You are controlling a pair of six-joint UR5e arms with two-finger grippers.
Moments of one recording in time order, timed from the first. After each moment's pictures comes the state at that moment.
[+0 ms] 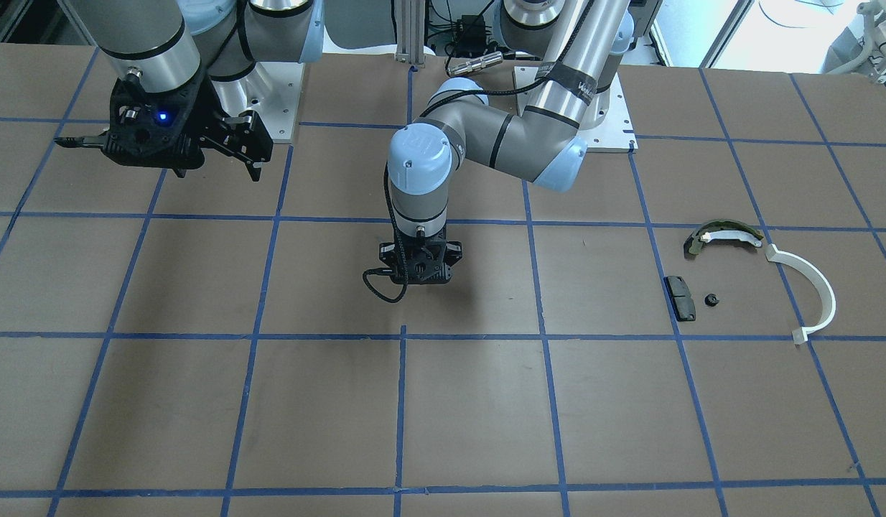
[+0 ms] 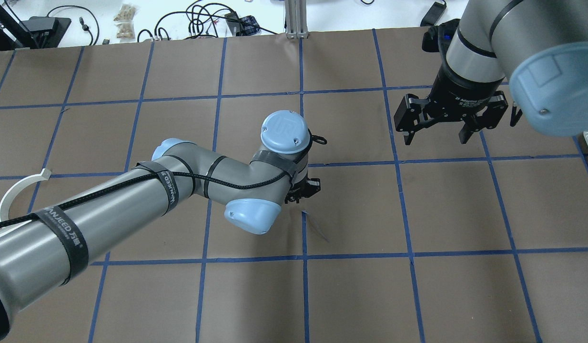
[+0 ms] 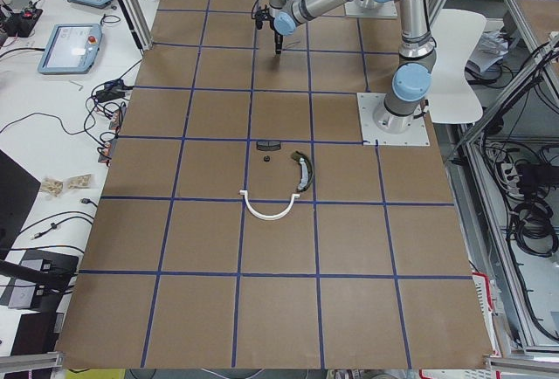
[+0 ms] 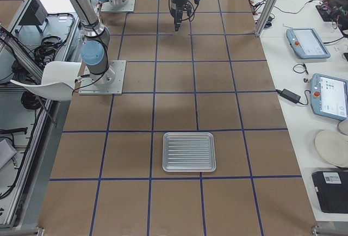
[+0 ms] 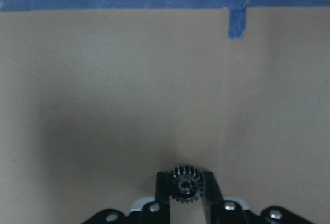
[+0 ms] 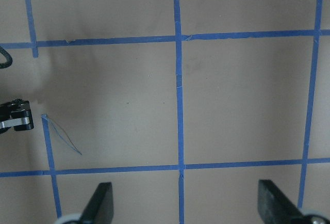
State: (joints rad) left arm -2.00 -1.96 -1.90 -0.86 1.60 -0.45; right arm 1.60 -1.63 1.69 -1.58 -1.58 0.06
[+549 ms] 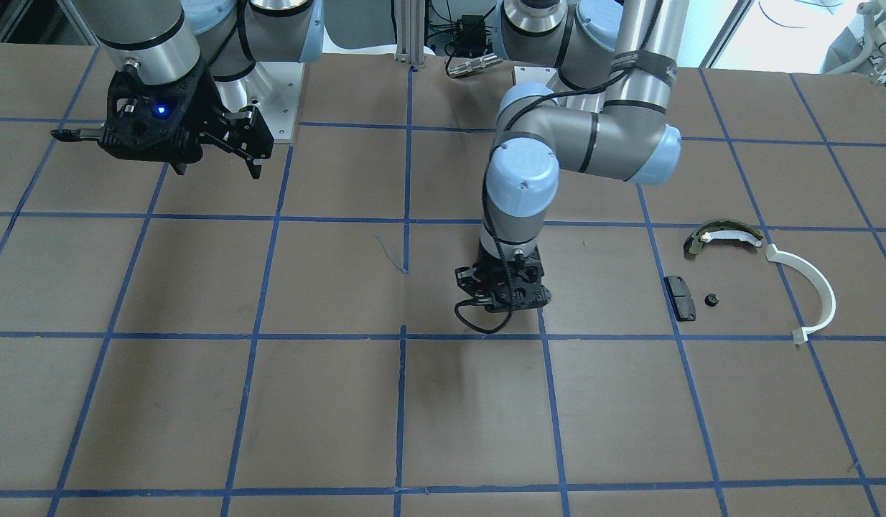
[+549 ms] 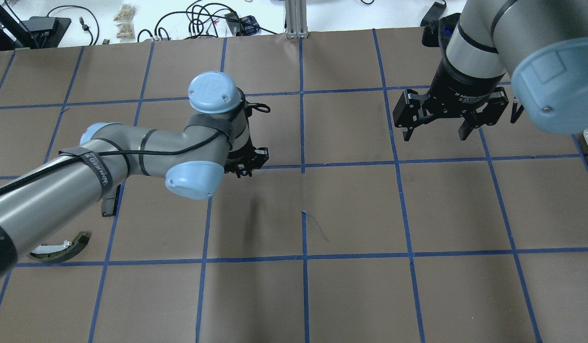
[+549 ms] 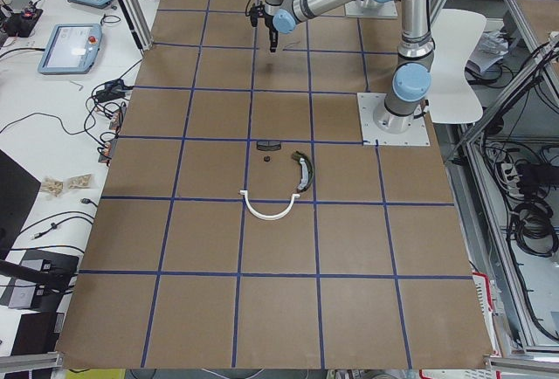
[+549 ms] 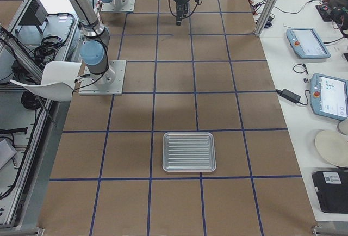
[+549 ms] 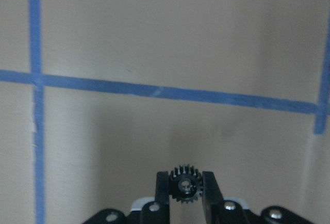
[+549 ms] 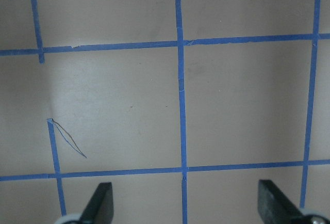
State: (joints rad) left arm -1.71 -1.87 -1.90 -0.95 1.61 -0.26; right arm 1.60 -1.63 1.67 -1.58 -1.57 0.07
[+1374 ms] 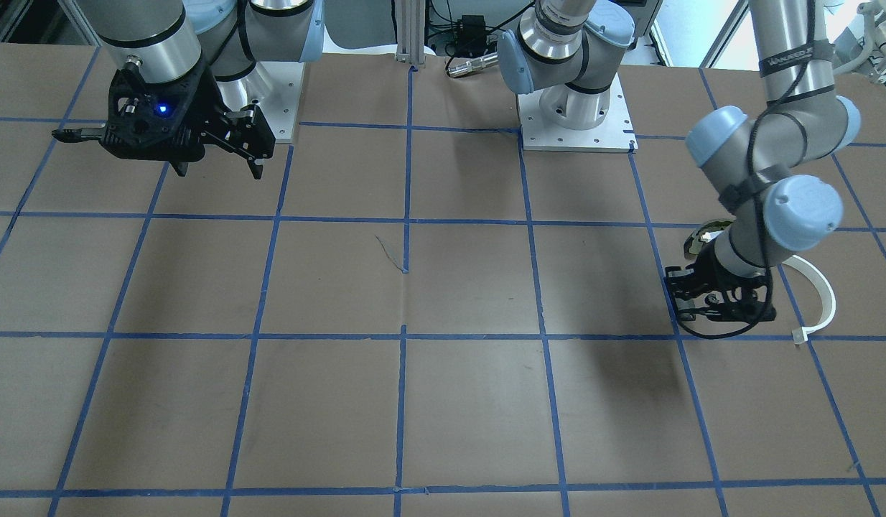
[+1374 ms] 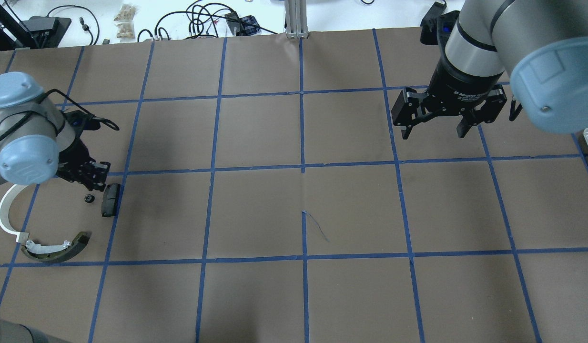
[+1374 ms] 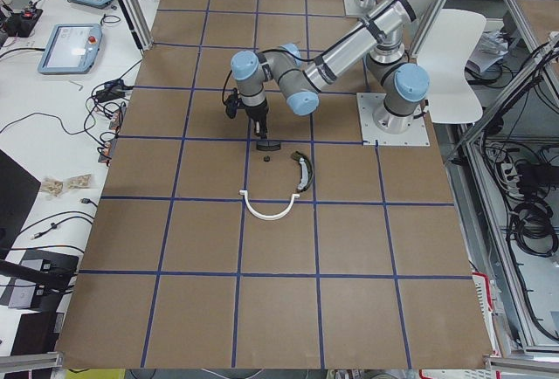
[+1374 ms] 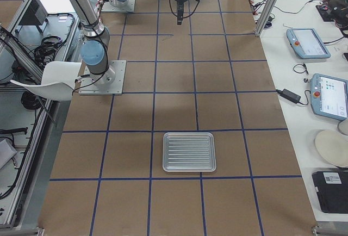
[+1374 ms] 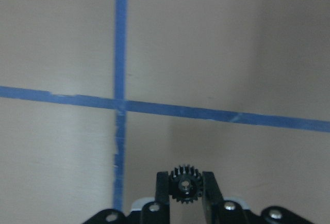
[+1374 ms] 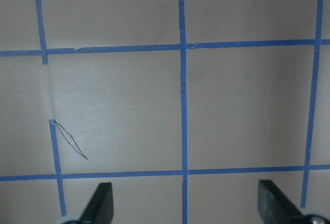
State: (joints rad) left arm -1.07 -1.86 -1.95 -1.00 1.71 0.55; right arm 1.60 -1.62 1.67 -1.59 -1.57 0.06
